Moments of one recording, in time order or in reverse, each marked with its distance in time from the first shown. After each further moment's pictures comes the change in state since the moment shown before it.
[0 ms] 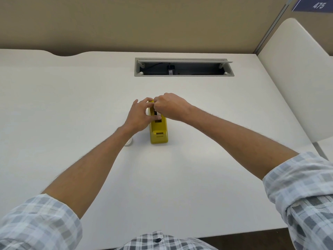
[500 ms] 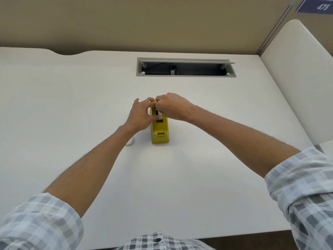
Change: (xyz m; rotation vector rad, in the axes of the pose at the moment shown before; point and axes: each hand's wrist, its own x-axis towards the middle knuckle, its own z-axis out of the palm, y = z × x) left_hand 0.003 -0.002 0.001 0.056 -0.011 -0.007; right_hand -0.001 0.005 0.002 0.062 0.000 -0.003
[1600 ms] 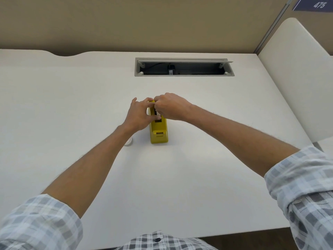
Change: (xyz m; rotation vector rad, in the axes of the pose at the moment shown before) left_hand 0.001 -0.001 -0.001 0.056 -0.009 0.024; right_hand -0.002 -0.005 -0.001 0.007 -0.002 0.004
